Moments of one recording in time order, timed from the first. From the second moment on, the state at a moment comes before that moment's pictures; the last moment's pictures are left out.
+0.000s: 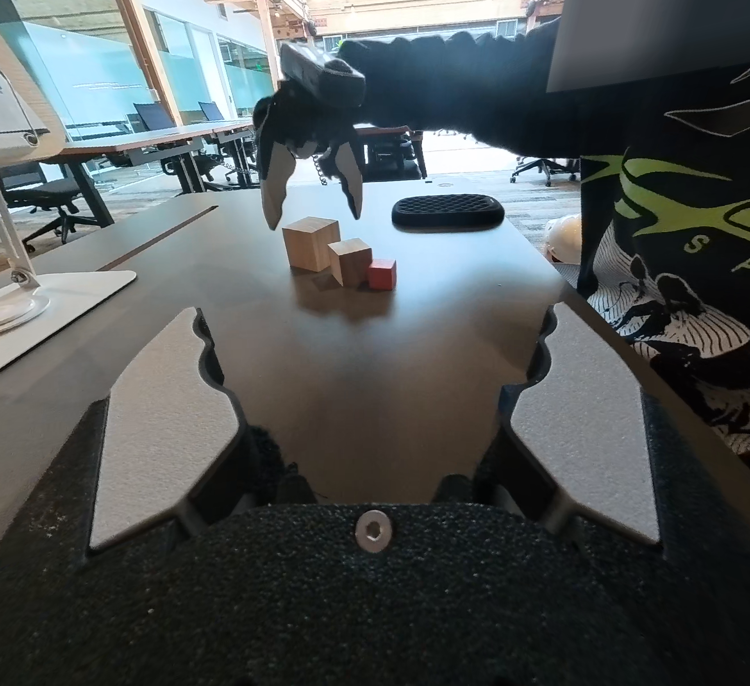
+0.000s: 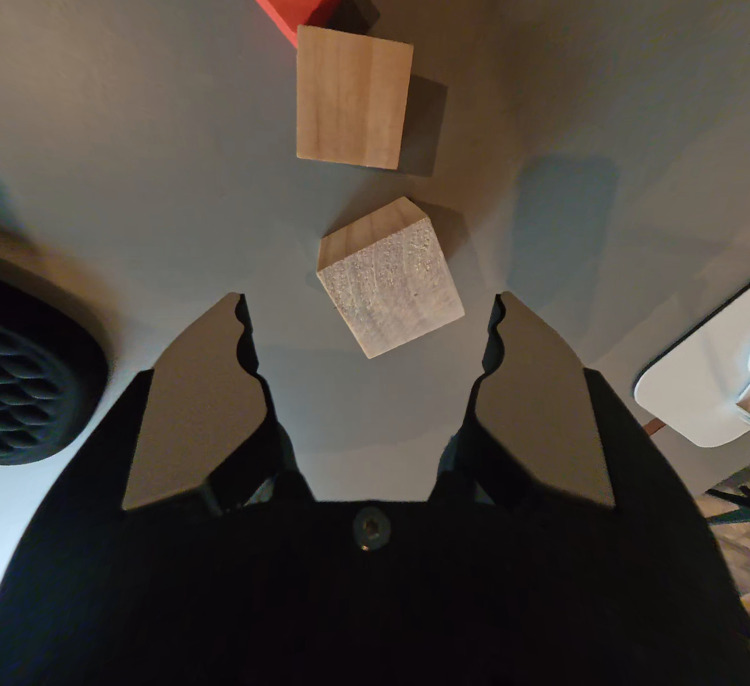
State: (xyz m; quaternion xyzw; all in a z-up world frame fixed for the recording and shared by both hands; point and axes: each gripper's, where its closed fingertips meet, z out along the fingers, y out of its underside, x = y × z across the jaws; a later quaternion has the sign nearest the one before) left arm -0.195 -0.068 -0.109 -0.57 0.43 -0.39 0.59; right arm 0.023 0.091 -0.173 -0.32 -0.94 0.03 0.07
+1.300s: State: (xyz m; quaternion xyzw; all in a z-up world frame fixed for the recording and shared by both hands) left arm -0.196 -0.073 -0.107 -0.55 0.43 -0.41 0.58; right arm -0.009 0.096 -0.169 -0.31 -0.94 0.02 0.13
